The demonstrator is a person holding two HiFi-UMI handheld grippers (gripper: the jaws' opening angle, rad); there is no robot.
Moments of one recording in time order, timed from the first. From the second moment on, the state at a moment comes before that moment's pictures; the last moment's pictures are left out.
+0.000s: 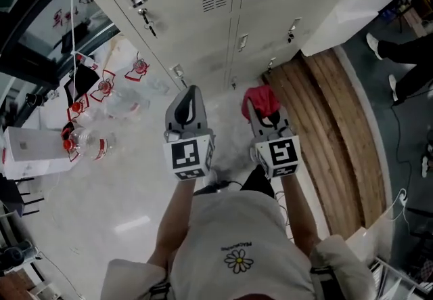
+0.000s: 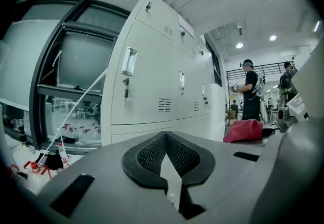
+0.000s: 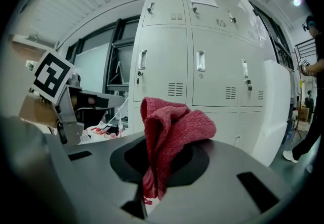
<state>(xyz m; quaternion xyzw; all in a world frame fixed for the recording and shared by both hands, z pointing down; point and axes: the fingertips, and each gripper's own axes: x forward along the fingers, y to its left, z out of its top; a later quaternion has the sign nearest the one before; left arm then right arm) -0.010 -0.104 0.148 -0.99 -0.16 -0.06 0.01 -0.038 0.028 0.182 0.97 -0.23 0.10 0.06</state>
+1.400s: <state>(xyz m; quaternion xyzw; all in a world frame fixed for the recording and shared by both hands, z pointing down) 0.074 -0.148 0.331 -0.99 -0.09 -0.09 -0.05 0.068 -0.049 0.333 0.96 -0.28 0.05 0.01</state>
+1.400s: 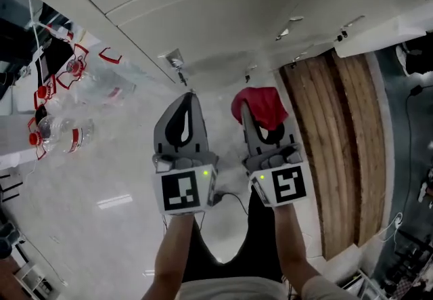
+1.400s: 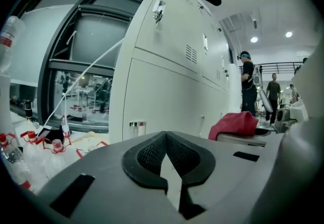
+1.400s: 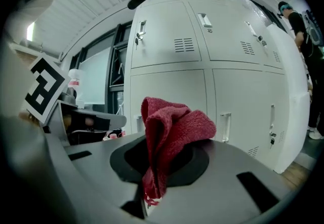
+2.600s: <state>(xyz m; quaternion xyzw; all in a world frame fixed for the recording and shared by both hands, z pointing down) 0.074 -0.237 0.338 -1.00 -0.02 -0.09 -0.03 0.117 -0.222 0.214 0.90 -0.39 -0.13 0.13</state>
